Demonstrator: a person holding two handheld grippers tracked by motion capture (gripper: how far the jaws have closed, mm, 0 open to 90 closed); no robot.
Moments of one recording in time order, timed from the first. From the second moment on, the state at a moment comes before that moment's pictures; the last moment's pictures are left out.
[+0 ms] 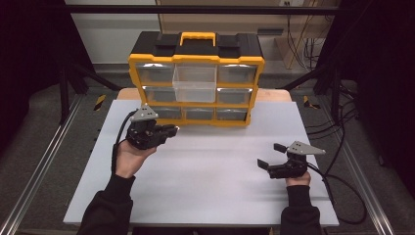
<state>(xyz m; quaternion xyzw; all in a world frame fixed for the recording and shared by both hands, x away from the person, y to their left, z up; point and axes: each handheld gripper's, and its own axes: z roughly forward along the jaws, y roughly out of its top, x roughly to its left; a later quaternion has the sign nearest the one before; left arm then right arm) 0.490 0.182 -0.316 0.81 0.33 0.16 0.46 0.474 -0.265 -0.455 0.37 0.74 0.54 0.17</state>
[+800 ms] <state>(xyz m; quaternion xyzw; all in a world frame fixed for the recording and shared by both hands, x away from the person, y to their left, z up) 0.491 0.190 -0.279 0.80 0.32 0.18 0.47 0.473 -0.266 -0.455 0.37 0.74 0.54 0.17</state>
